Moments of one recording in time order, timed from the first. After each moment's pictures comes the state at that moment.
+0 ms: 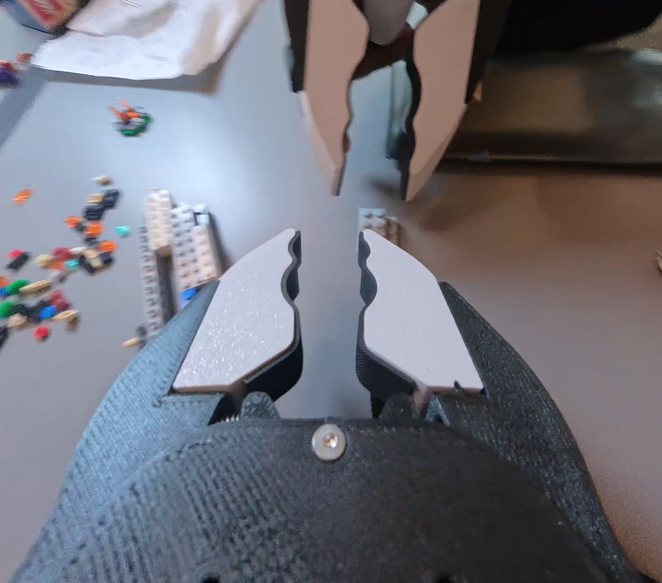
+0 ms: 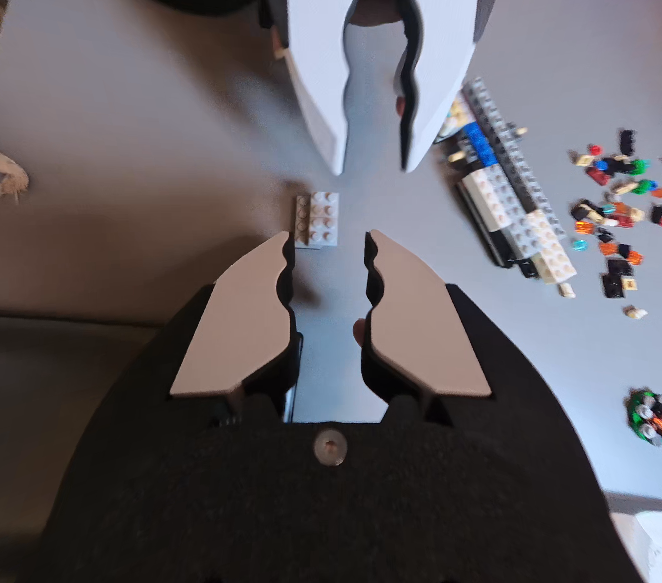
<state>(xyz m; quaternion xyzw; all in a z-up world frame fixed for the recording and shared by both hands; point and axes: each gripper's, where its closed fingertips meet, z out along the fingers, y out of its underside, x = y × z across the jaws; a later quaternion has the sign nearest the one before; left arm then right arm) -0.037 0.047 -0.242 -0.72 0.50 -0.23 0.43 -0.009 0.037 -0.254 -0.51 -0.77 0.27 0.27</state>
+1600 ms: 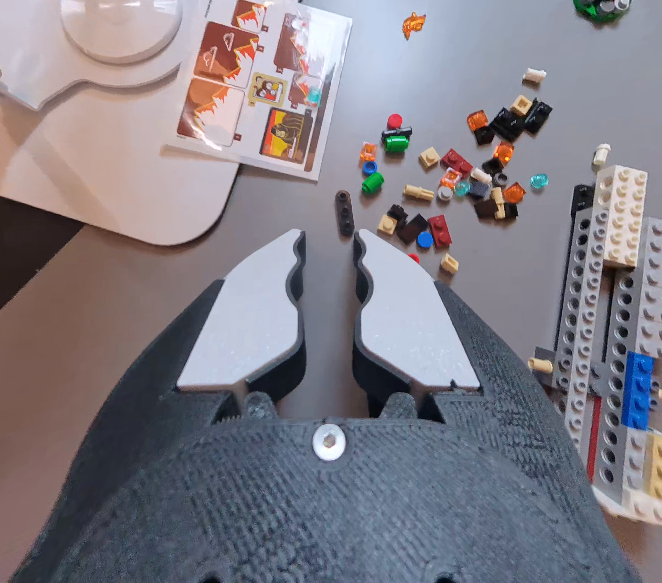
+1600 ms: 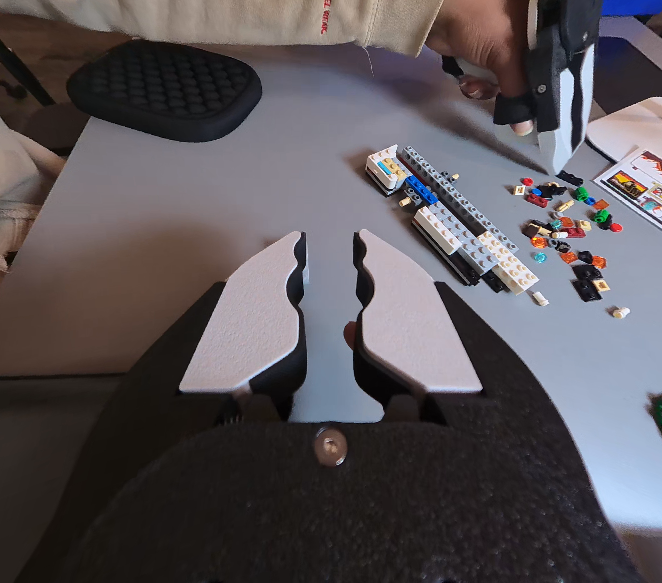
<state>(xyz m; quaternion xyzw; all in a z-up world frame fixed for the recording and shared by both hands) -0.182 0.248 -0.284 -0.90 0.26 -0.10 0.32 -0.017 0.052 -0.221 -0.52 -0.67 0.39 0.34</state>
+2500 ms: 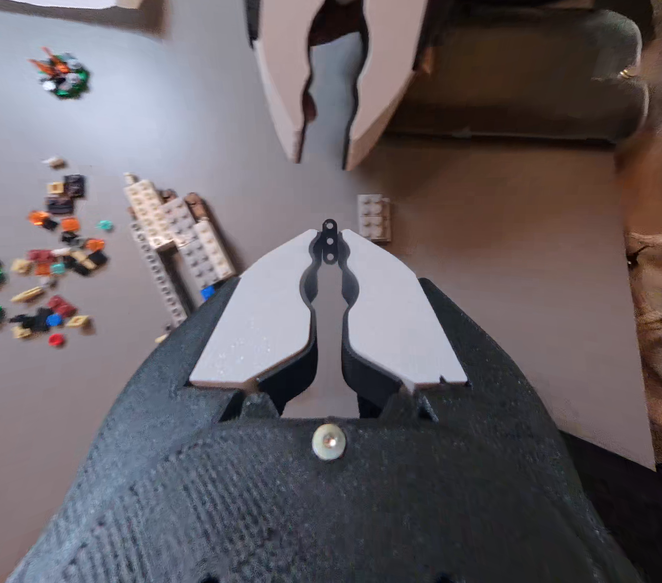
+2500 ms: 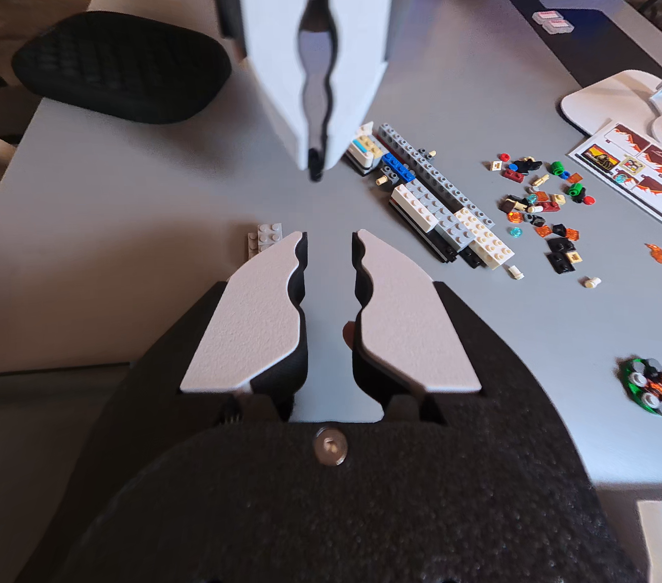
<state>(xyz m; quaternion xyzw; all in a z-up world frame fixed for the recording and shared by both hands) -0.042 0.053 -0.226 -0.75 0.56 -0.22 0.26 -0.013 0.068 -0.230 -0.54 -0.67 0.37 0.34</state>
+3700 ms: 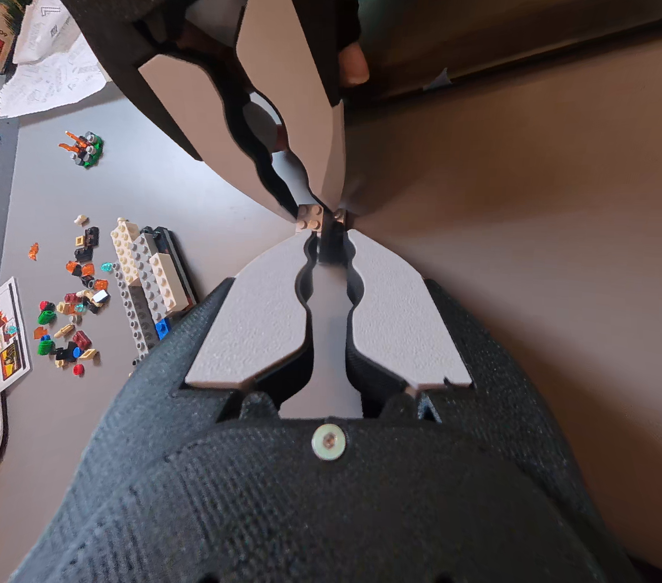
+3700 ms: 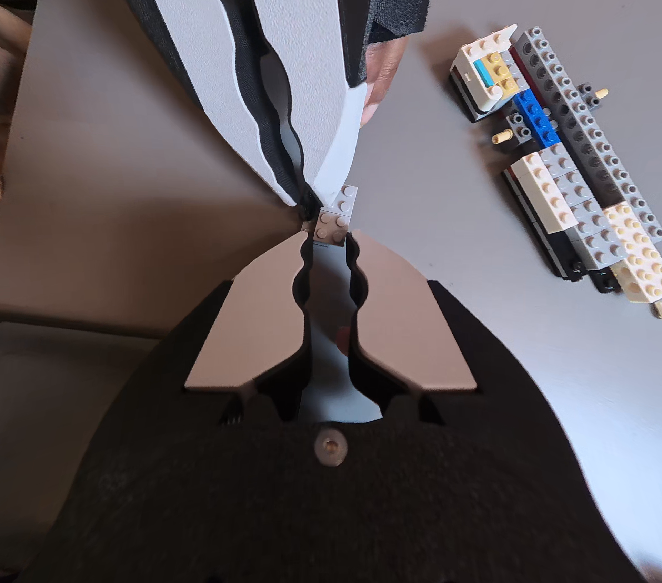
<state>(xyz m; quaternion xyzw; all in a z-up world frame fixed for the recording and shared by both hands) -0.019 0.019 -0.270 -0.67 0.62 -0.10 0.38 -0.016 0.031 -0.276 -0.54 -0.77 0.29 0.18</state>
